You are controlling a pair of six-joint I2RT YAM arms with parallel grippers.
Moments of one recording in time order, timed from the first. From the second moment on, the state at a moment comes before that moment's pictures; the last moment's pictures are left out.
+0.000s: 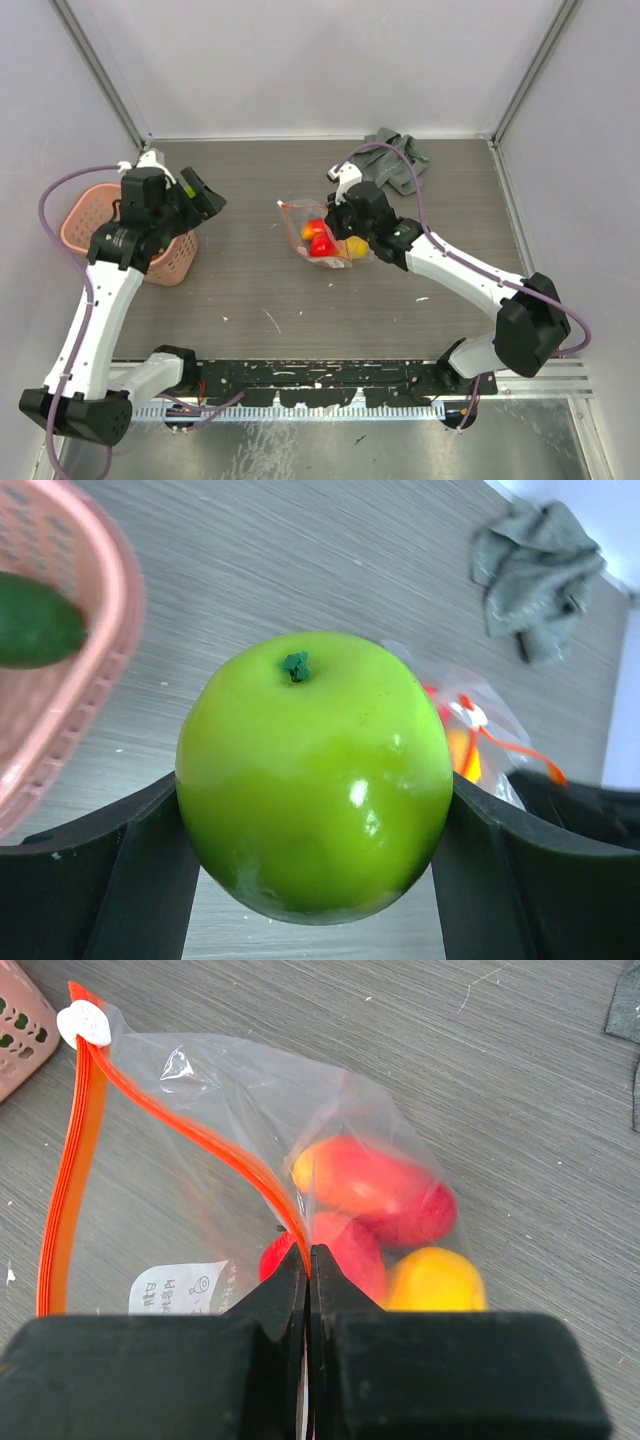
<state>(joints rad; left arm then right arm) -0.14 1.05 1.25 -0.80 -0.02 -0.65 0.70 1.41 1.06 -0.12 0.06 0.19</state>
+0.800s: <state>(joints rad) -0.85 1.14 1.07 -0.27 -0.08 -0.35 0.70 1.38 1.06 -0.12 0.01 0.23</state>
